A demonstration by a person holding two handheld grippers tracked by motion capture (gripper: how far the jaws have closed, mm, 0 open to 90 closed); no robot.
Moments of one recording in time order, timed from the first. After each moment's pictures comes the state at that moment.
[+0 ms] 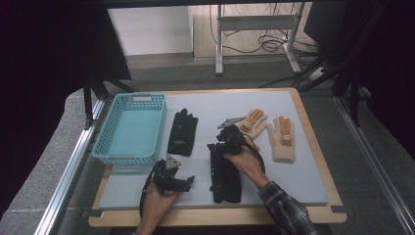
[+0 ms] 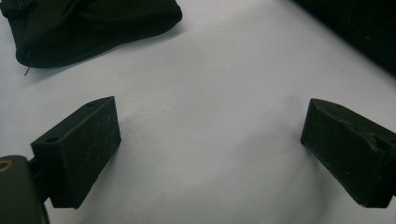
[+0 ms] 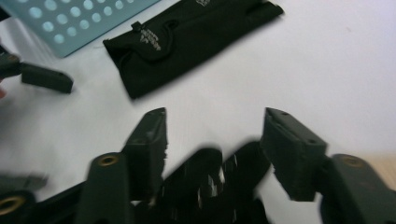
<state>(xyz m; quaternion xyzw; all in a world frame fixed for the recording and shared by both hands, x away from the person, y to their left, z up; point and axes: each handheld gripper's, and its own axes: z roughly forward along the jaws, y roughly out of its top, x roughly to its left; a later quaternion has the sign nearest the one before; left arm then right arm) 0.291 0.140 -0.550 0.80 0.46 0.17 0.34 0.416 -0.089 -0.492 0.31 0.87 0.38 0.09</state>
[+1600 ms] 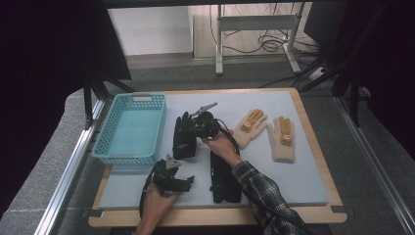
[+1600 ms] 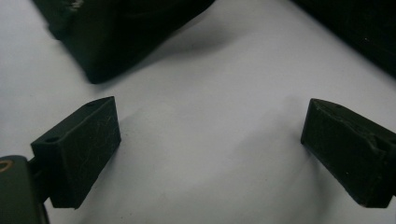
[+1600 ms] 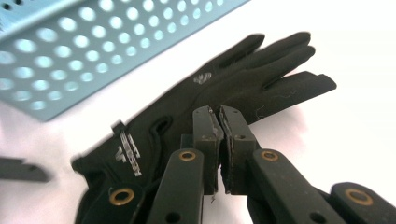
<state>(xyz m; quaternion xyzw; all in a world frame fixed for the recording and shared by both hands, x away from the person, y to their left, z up) 0.291 0.140 -0.550 0.80 0.46 0.17 0.34 0.463 -0.013 -0.493 0.28 0.88 0.38 0.08</state>
